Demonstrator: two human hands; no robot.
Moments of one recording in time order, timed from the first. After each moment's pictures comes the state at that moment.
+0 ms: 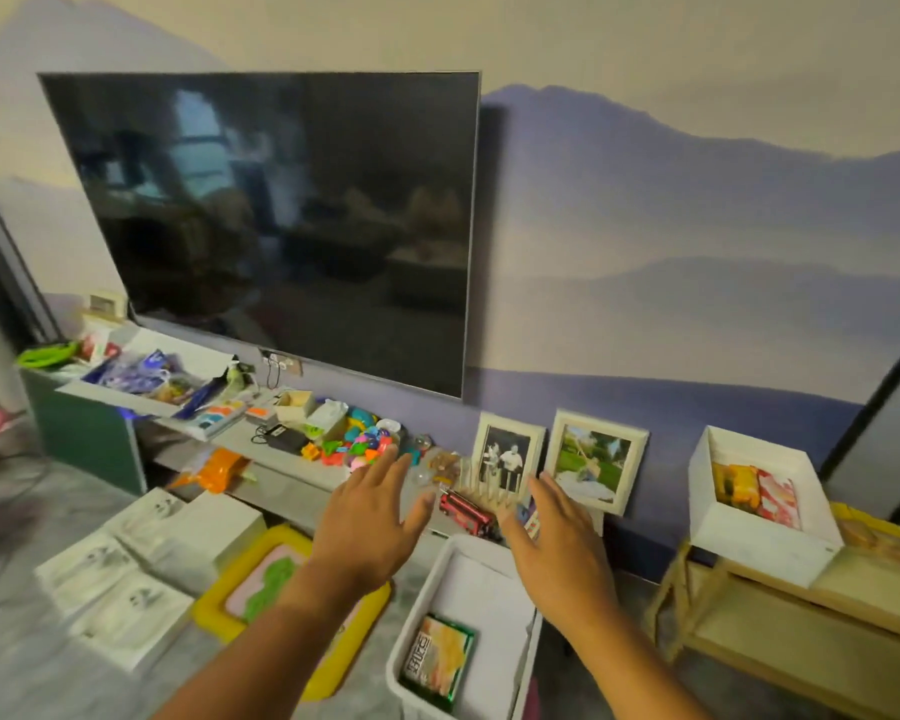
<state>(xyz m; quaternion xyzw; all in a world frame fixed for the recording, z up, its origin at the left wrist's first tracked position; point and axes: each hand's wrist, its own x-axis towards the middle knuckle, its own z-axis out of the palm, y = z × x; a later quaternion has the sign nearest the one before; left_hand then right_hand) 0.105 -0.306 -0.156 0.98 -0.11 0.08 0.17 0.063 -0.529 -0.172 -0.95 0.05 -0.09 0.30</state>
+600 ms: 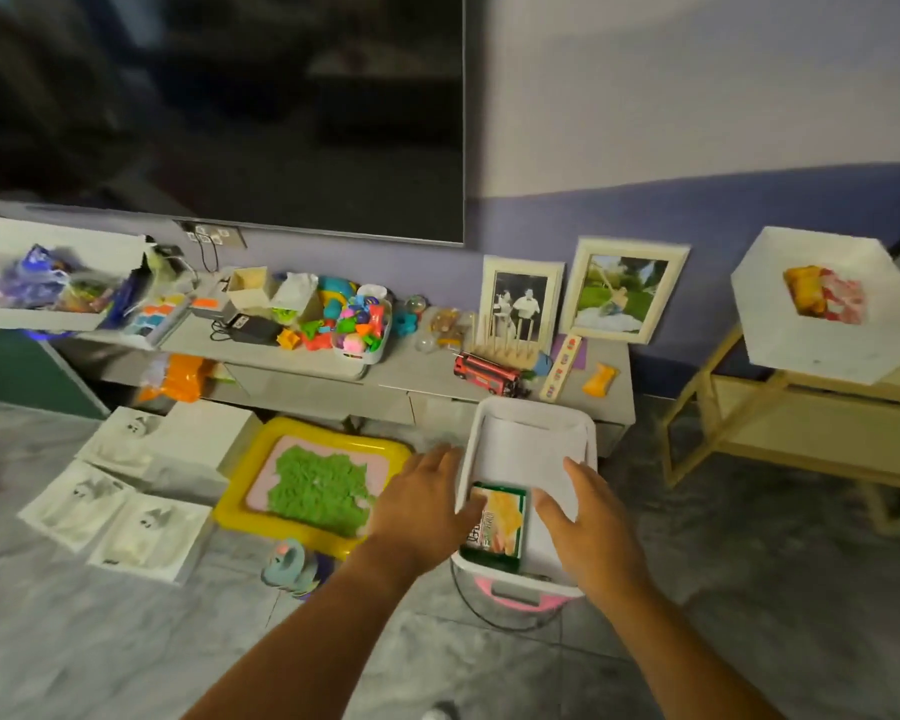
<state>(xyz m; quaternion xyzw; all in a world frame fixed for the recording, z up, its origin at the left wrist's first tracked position) 0.185 -0.251 -0.337 0.95 -0.22 -0.13 0.15 0.101 -0.439 -0.358 -0.90 0.27 0.04 0.34</state>
